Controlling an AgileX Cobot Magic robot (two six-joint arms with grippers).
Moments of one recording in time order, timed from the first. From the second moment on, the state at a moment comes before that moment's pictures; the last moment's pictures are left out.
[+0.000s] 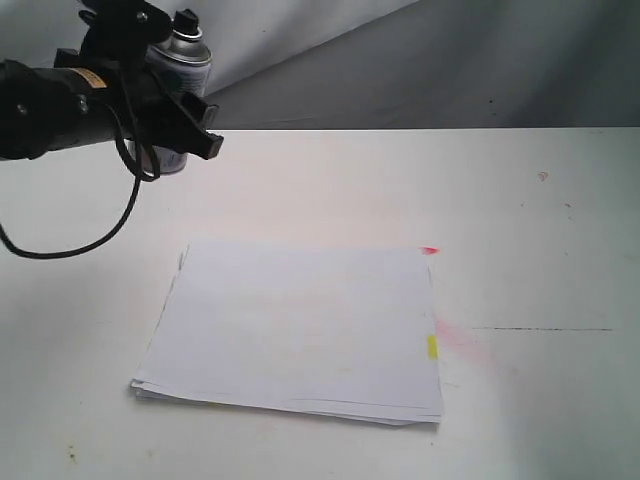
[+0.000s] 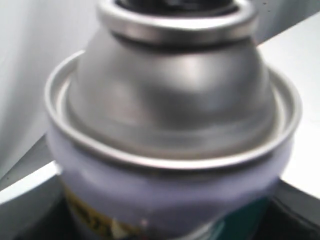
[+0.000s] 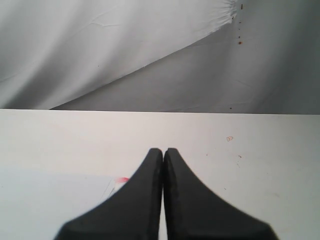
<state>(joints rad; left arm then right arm) -0.37 1.68 -1.07 -0.29 -0.04 0.60 0.13 0.30 0.00 -0.13 -0.12 0.18</state>
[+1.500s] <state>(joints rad) -0.80 1.85 -1.06 1.30 0.59 -0.68 0.13 0.30 0.00 -0.13 -0.12 0.18</state>
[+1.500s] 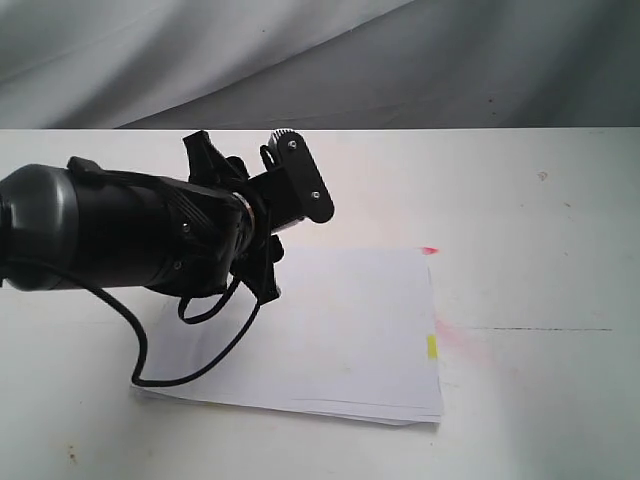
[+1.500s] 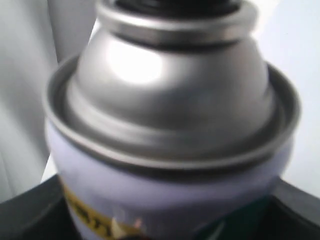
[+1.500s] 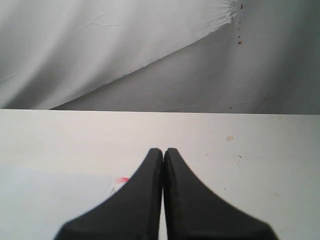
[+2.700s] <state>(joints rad) -0.84 1.84 -0.89 1.52 0.70 -0.87 0.13 0.30 0.00 -0.13 -0.12 0.18</state>
